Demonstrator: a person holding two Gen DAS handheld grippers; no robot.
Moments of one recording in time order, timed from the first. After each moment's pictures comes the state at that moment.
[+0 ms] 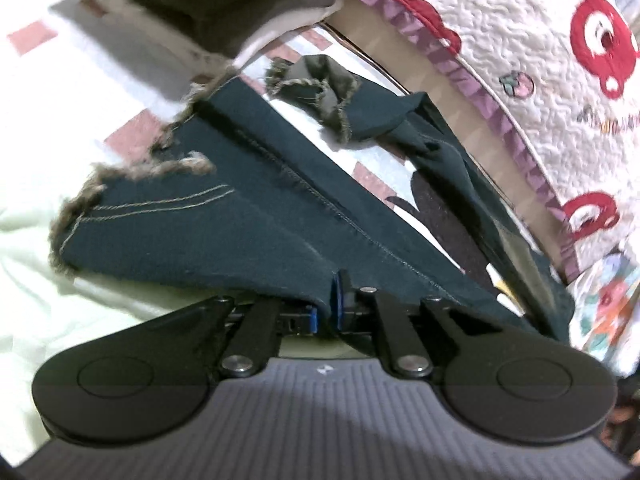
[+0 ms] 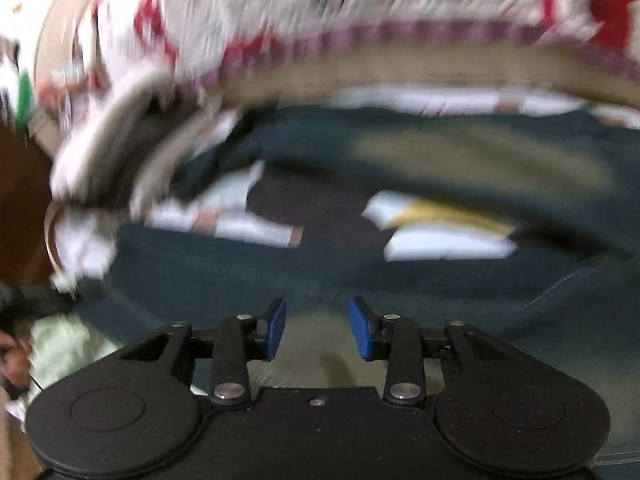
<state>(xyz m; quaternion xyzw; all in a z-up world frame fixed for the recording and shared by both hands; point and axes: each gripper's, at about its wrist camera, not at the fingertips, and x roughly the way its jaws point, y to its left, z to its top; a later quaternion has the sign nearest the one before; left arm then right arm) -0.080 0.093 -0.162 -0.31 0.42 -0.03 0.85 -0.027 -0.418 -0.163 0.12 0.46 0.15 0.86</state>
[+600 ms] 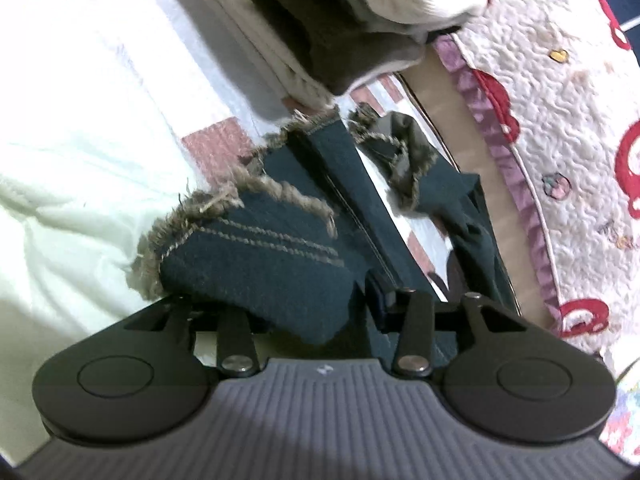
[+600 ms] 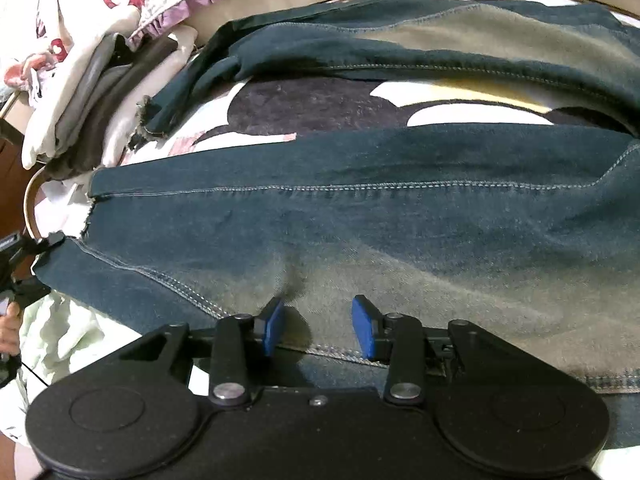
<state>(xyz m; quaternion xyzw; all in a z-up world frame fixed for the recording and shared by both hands) -0.067 0.150 -0.194 -0.40 0.38 0.03 0.83 -0.030 -0.390 -0.229 0.16 0.51 0.14 0.83</state>
